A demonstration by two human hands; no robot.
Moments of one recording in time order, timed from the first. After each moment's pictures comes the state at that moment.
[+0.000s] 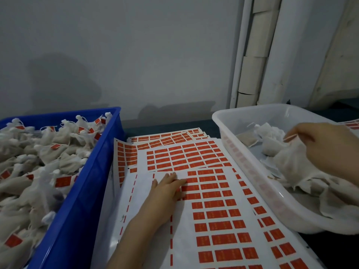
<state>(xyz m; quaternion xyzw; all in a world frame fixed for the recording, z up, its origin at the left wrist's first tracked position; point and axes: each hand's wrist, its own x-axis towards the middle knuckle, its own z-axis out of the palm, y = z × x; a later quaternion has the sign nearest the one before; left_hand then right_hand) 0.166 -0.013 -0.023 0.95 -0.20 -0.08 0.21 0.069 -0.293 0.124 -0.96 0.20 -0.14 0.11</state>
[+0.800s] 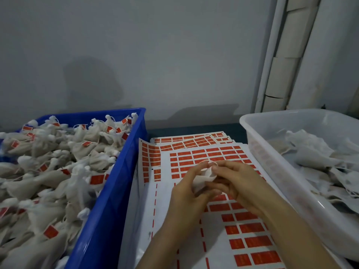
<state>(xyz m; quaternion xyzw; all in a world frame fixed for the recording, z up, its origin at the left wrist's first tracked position) 0.138 -0.013 0.001 0.79 -0.19 0.07 0.58 0.135 -0.149 0.043 -0.74 0.06 0.00 0.67</state>
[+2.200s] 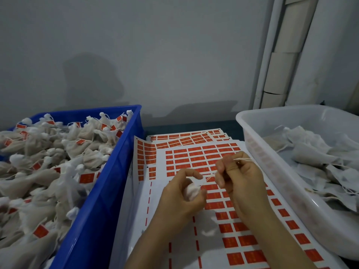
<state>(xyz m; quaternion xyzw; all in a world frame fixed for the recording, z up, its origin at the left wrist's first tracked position) 0.135 -0.005 0.001 0.80 -0.19 0.06 0.57 0.124 -0.144 0.028 -0.66 0.02 -0.21 0.72</state>
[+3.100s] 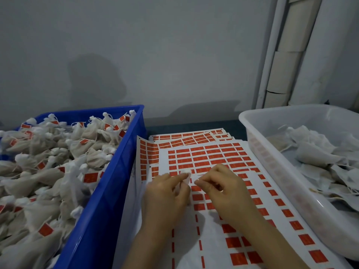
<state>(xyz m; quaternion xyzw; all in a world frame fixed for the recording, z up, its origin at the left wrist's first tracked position) 0.140 0.014 -0.005 0.90 -0.08 0.20 0.39 0.125 -0.132 0.008 -0.88 -0.10 -0.21 0.42</state>
